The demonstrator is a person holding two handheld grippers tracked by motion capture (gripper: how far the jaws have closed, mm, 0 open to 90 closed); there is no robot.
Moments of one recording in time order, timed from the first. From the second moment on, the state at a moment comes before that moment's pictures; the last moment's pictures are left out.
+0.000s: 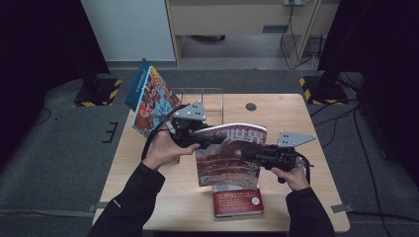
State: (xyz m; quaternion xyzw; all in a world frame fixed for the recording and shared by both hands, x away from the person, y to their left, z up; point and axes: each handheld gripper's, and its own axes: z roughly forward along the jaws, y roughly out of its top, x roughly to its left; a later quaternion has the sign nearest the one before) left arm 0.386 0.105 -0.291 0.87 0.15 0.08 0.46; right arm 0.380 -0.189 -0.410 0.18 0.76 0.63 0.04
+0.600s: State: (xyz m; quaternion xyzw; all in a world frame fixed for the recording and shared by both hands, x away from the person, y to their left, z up) left arm 0.392 0.085 -0.291 0.90 0.15 0.06 0.40; right arm 0.379 -0.189 -0.410 0.19 0.76 0.62 0.05
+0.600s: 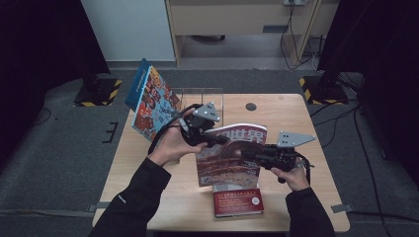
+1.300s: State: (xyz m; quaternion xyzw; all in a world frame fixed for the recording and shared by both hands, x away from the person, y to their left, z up) left arm 0.388 0.103 -0.283 0.88 0.23 0.07 0.42; right arm 0.382 -0.228 -0.416 0.30 0.69 0.65 0.13
